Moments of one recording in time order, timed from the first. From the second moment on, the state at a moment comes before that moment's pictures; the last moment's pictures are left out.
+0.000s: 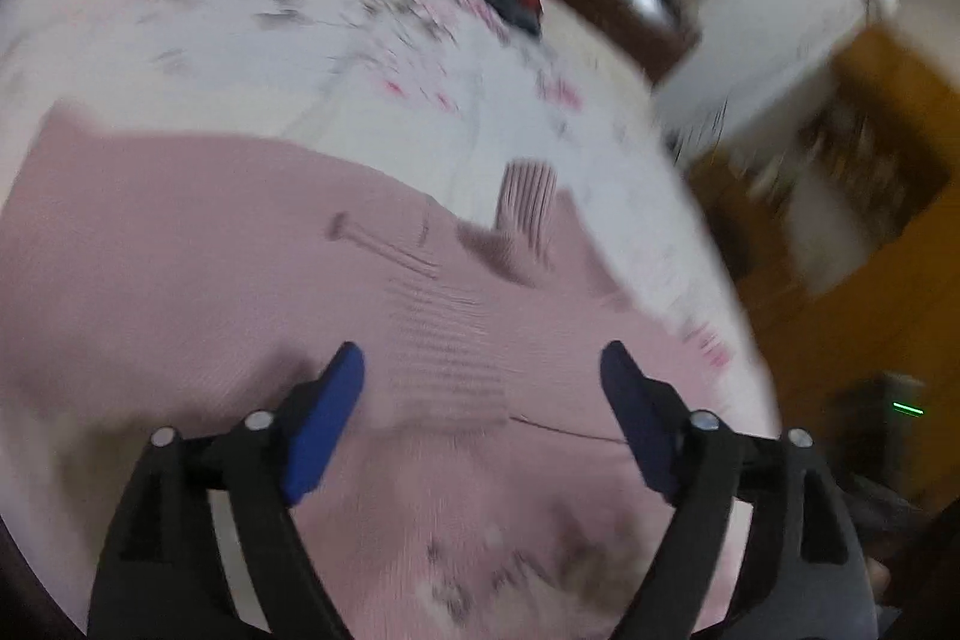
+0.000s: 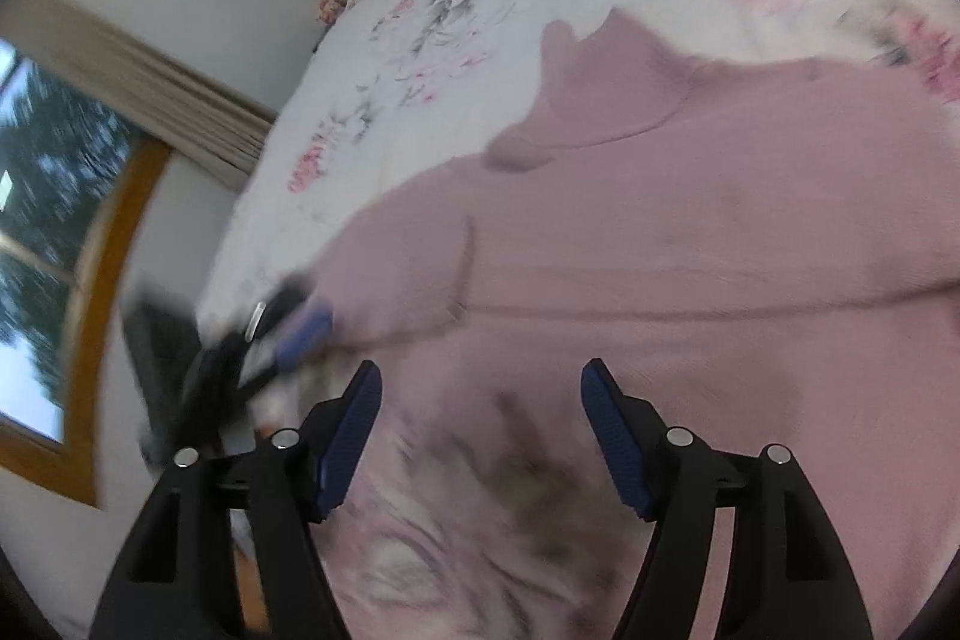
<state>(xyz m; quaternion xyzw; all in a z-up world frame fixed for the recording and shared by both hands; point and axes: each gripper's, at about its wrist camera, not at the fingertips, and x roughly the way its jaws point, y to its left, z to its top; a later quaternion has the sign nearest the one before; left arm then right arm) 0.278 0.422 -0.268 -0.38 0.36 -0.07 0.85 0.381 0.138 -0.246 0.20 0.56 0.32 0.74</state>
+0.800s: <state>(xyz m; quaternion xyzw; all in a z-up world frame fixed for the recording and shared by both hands) 0.209 0.525 -0.279 -0.56 0.19 -0.06 0.80 0.475 0.248 -0.267 0.23 0.66 0.35 0.62</state>
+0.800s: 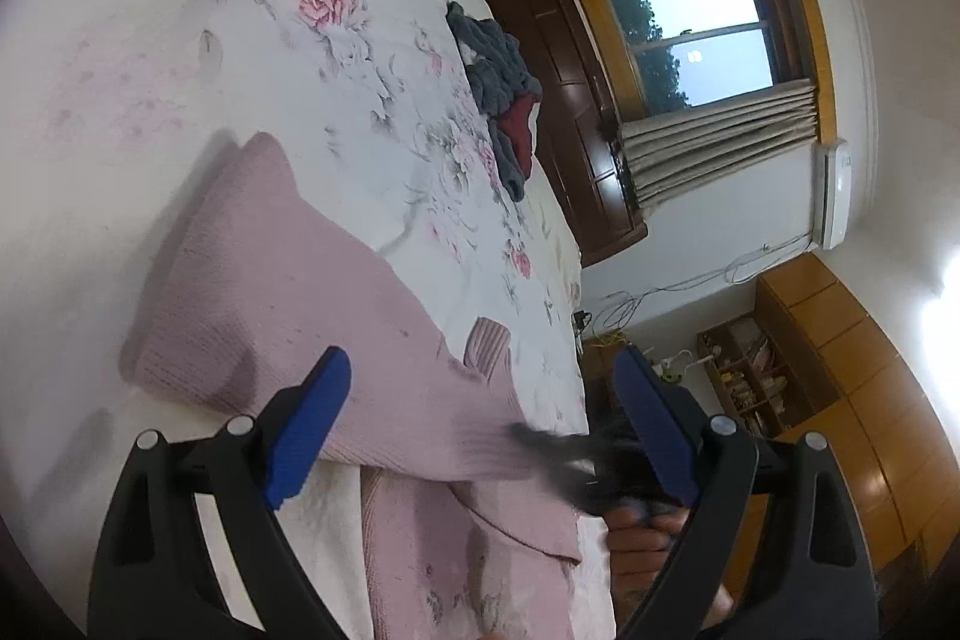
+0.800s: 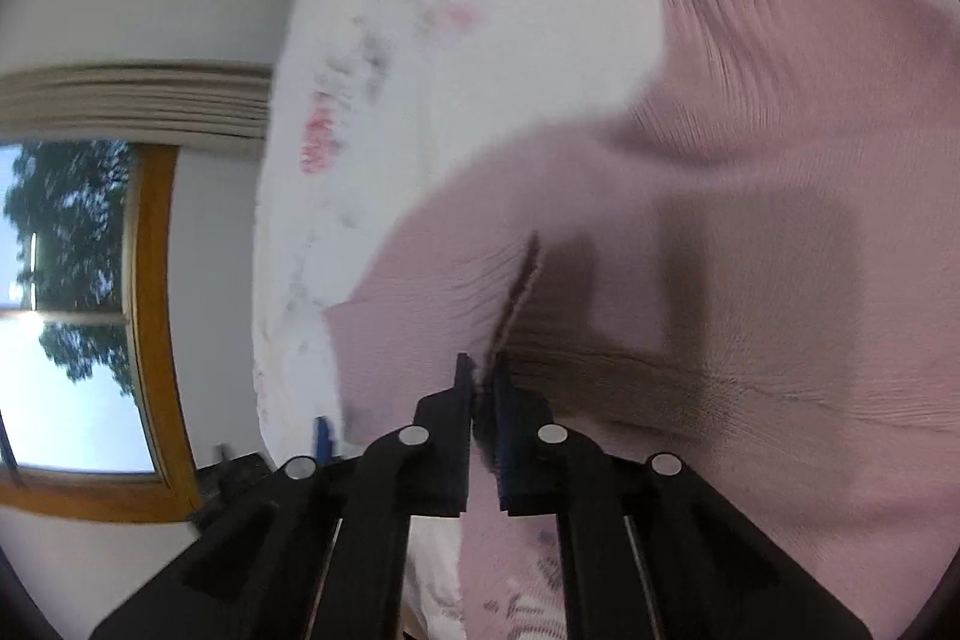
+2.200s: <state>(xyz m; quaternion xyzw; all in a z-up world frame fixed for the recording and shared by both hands) 0.316 0.441 -0.272 -0.42 0.38 -0.12 0.81 0.508 -0.090 -0.303 0.28 0.62 0.17 0.71</state>
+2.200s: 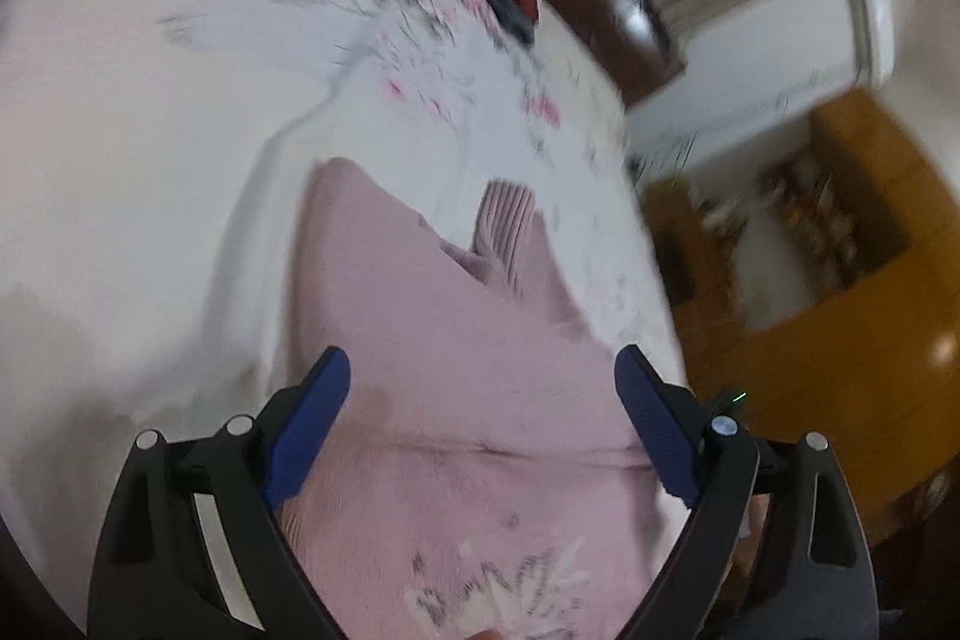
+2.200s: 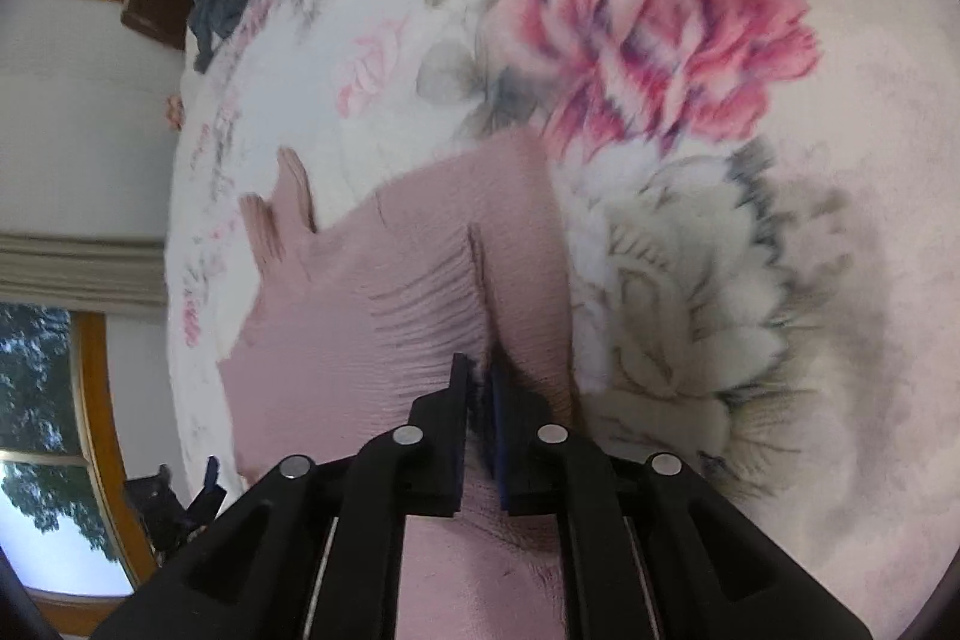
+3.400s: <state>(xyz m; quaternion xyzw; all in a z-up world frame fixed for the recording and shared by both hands) 0.598 0.377 -0.338 -0.38 0.51 -0.16 0.75 0.668 0.110 -0.317 0.23 0.59 0.30 0.71</state>
